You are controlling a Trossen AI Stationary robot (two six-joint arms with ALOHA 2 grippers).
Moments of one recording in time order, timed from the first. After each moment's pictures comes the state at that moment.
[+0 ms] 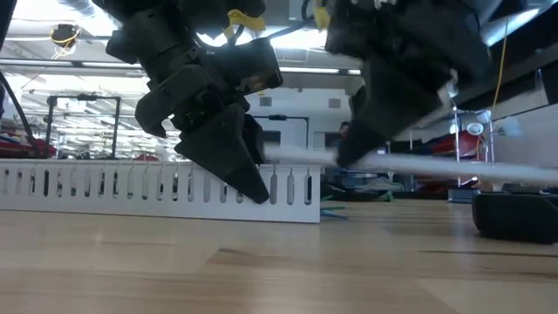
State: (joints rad) left arm -0.26 1.83 0.97 -0.01 -0.15 -0.10; right arm 0.39 1.80 1.06 -0.24 0.25 0.39
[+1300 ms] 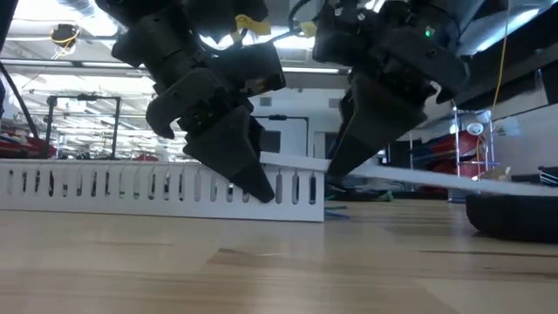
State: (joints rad) left arm -0.26 1.84 0.97 0.00 -0.14 -0.10; right arm 0.35 1.85 1.13 -0.32 0.26 0.33
